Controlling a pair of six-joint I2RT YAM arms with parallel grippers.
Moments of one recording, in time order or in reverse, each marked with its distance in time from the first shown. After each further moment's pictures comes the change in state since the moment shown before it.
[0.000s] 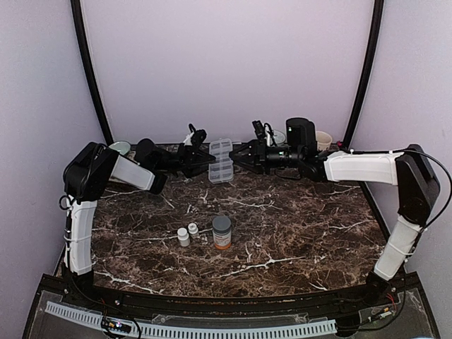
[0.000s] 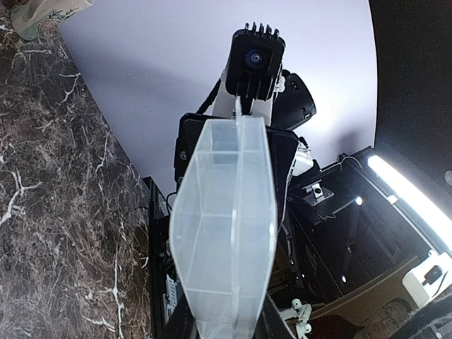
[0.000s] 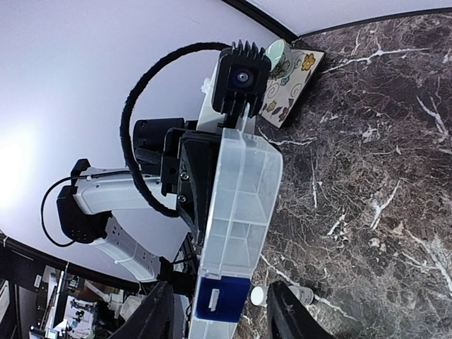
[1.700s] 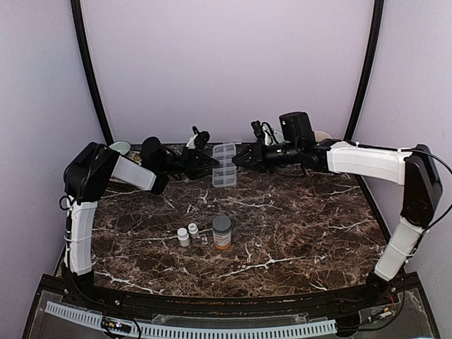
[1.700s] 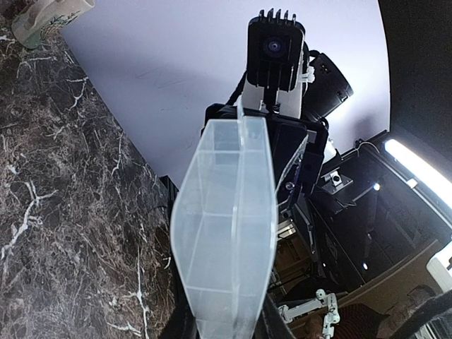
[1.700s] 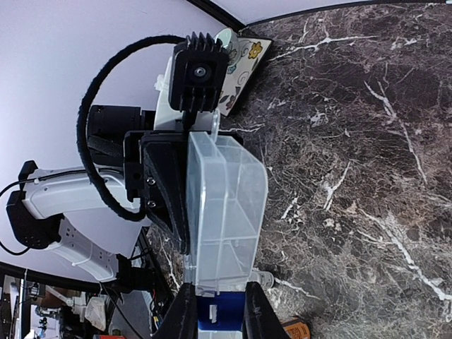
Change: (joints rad) left arm -0.011 -0.004 0.005 -0.158 0.011 0.220; right arm 0.022 -0.025 0.114 -0.351 0.151 -0.151
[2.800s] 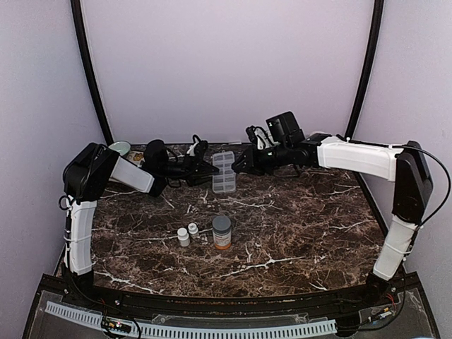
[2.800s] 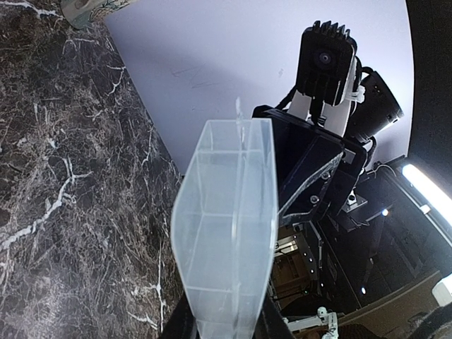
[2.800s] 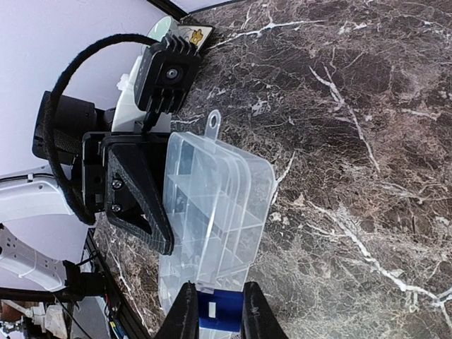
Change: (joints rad) left arm 0.015 -0.002 -0.042 -0.230 -0.034 0.182; right arm 0.036 0.078 0.126 -0.224 0.182 -0.108
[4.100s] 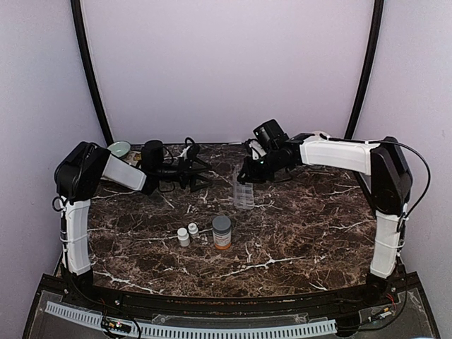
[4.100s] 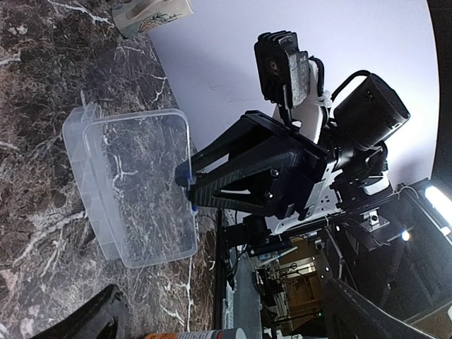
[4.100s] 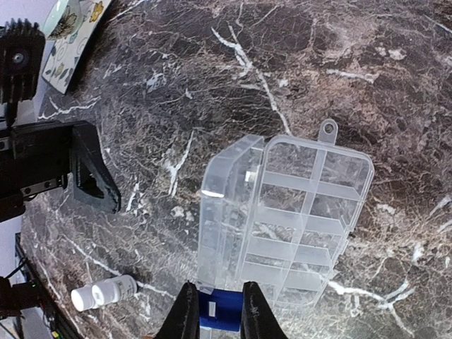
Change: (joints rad) left arm 0.044 -0.059 -0.060 -0.259 -0.041 0.227; right arm -0.006 0.161 0.118 -0.188 0.131 -0.083
